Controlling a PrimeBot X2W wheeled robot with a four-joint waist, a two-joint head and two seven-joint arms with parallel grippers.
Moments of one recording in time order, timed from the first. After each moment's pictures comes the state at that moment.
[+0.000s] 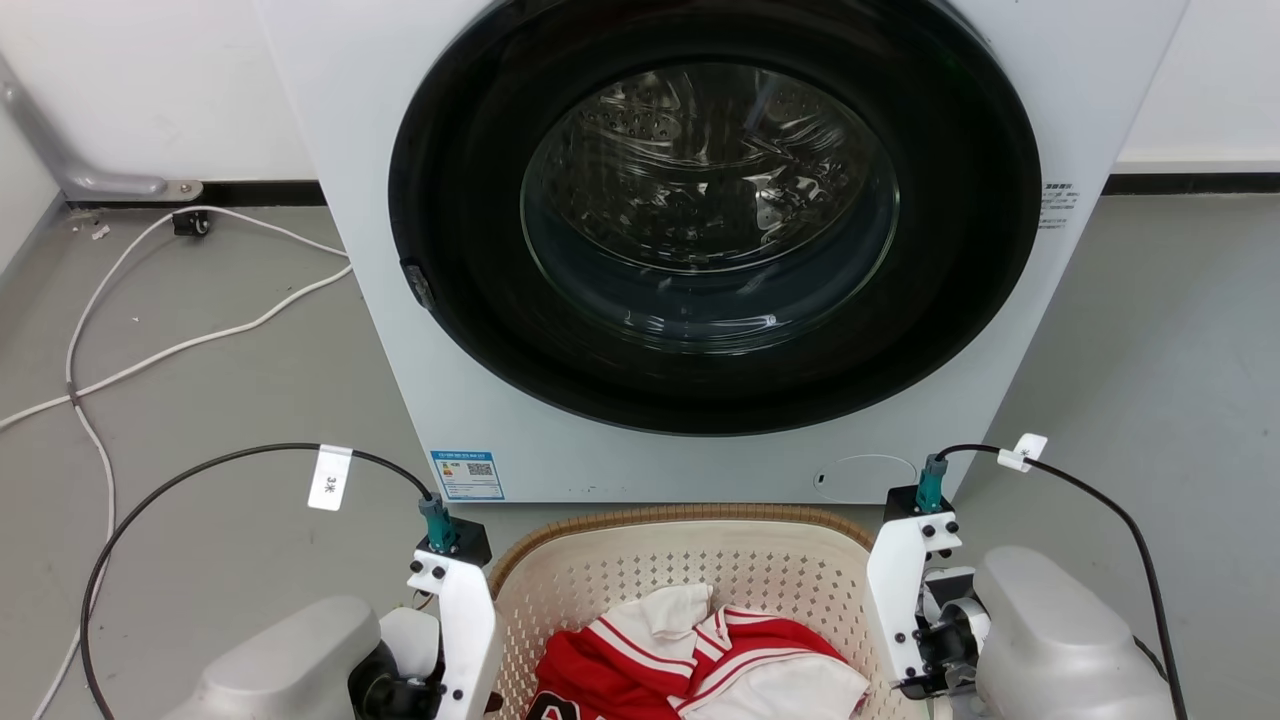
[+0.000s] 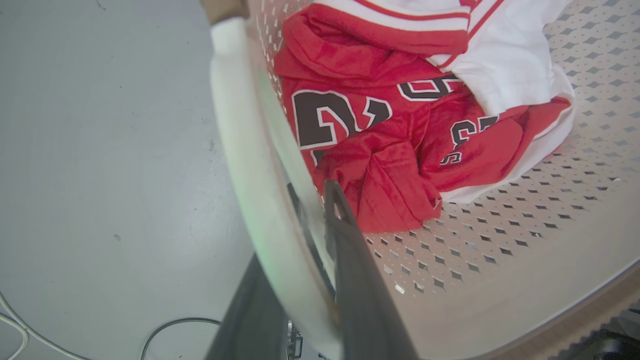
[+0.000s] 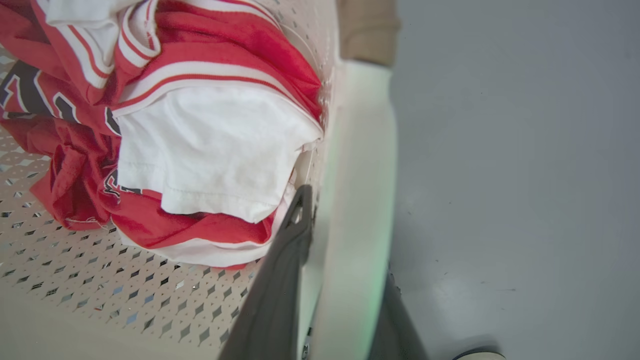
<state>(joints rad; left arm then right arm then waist) -0.67 0.49 -1.28 0.66 -1.31 -0.12 0.63 -0.67 -0.06 0.48 1.20 0.48 0.13 0.78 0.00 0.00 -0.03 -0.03</state>
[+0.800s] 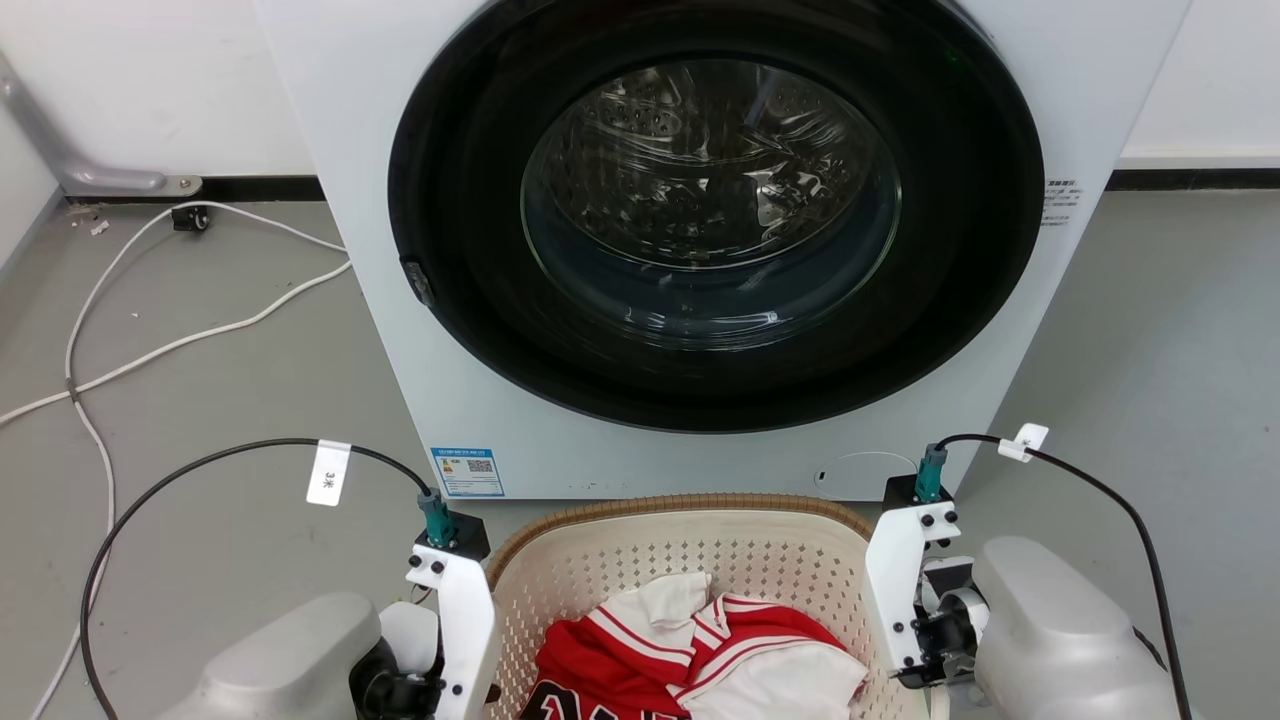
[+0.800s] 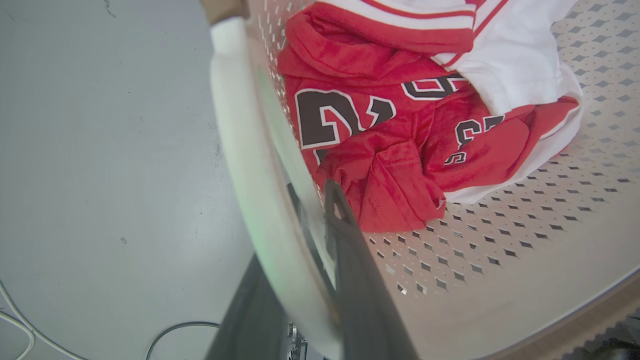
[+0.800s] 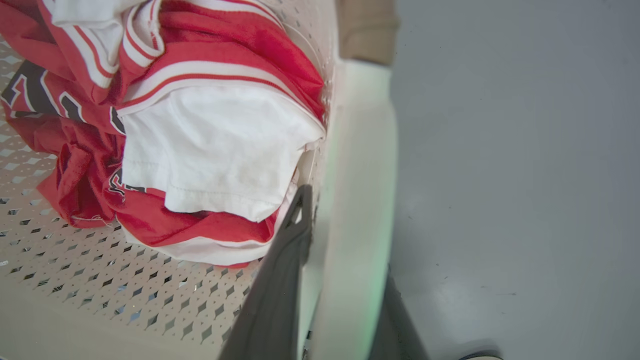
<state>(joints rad) -0.68 0.49 -1.28 0.67 -1.29 -0.12 0.61 -0.69 -0.06 0.51 1.21 0.51 0.13 0.77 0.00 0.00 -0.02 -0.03</state>
